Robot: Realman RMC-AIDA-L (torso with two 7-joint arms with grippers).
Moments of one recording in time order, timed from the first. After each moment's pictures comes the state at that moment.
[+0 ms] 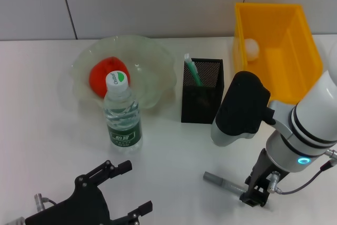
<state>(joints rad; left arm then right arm) -0.23 -2.05 1.36 0.25 1.15 1.62 -0.51 0.60 2.09 1.34 1.37 0.50 -1.56 2.64</state>
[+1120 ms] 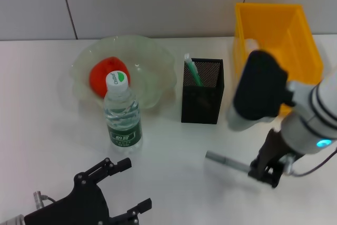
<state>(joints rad) -0.23 -2.05 1.35 0.25 1.15 1.62 -0.52 0.57 2.08 1.43 1.54 0.47 -1.65 2.54</state>
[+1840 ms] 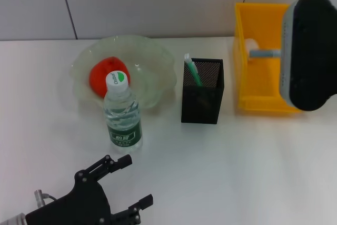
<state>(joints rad) -0.23 -2.06 1.34 0.26 1.15 1.62 -0.52 0.46 2.08 1.39 2.02 -0.03 -1.58 2.12</state>
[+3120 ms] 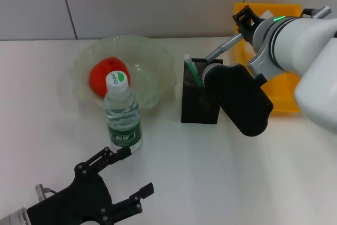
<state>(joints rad) -0.23 -2.07 1.31 0.25 1.13 1.62 -0.54 0.66 2.05 1.10 1.54 -0.23 -1.17 1.91</state>
